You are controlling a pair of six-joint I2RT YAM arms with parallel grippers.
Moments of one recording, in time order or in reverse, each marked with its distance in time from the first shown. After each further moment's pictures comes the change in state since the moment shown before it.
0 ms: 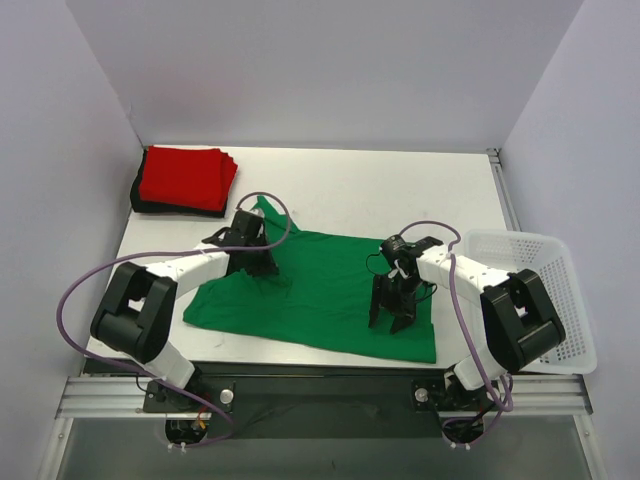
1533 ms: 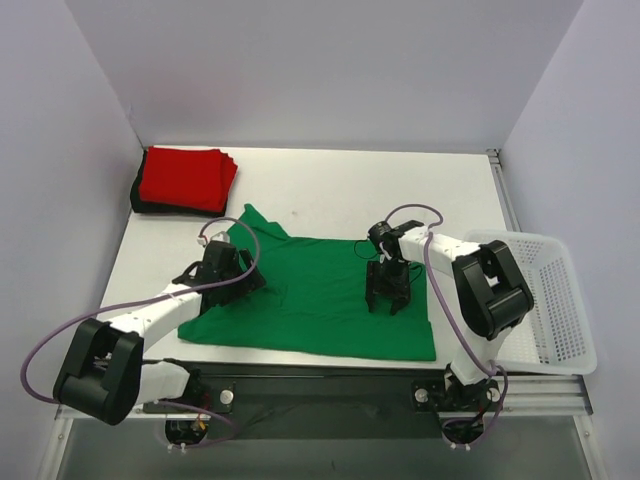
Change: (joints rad) left arm 0.066 -0.326 -0.324 0.052 -0.121 -0.109; right arm -0.009 0.237 0.192 0.008 0.163 -0.108
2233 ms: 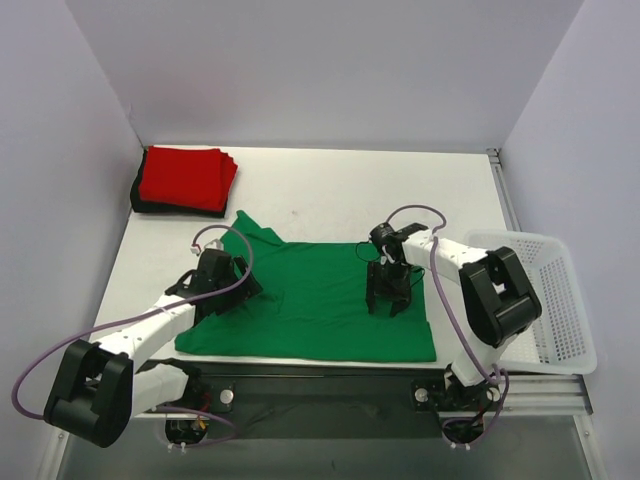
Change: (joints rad) left arm 0.000 -0.133 -0.079 -0.043 -0.005 -0.053; right arm 0.008 -0.048 -0.040 0.012 -0.017 0.012
